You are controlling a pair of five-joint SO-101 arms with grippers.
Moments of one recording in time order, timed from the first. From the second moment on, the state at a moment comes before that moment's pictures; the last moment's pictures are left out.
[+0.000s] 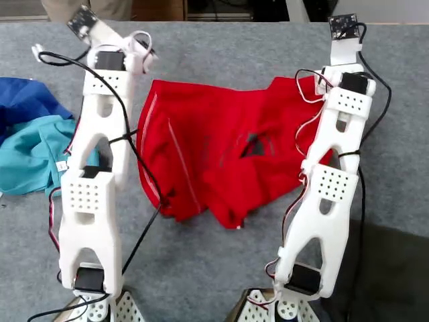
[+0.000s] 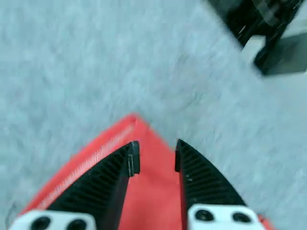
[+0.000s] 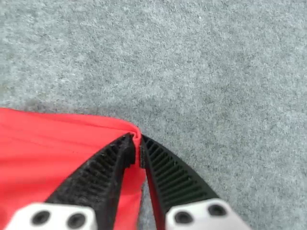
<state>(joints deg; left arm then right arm) 2.7 44.0 -52.6 67.7 40.7 14.9 71.5 -78.2 64.0 11.5</state>
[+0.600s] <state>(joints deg) 4.8 53.2 -56.0 68.8 48.1 14.9 71.5 -78.2 64.0 11.5</state>
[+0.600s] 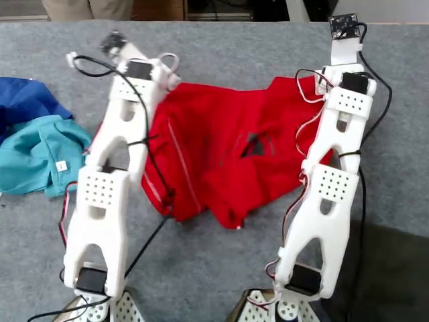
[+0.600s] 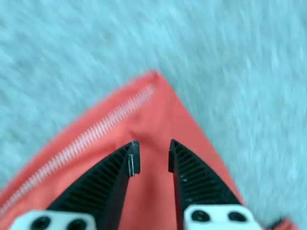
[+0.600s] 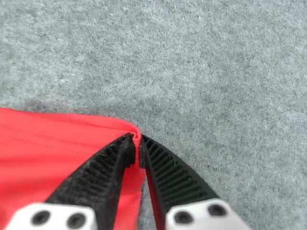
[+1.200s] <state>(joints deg) 6.1 64.4 -67.9 68.8 54.5 14.9 71.5 -78.2 64.0 11.5</state>
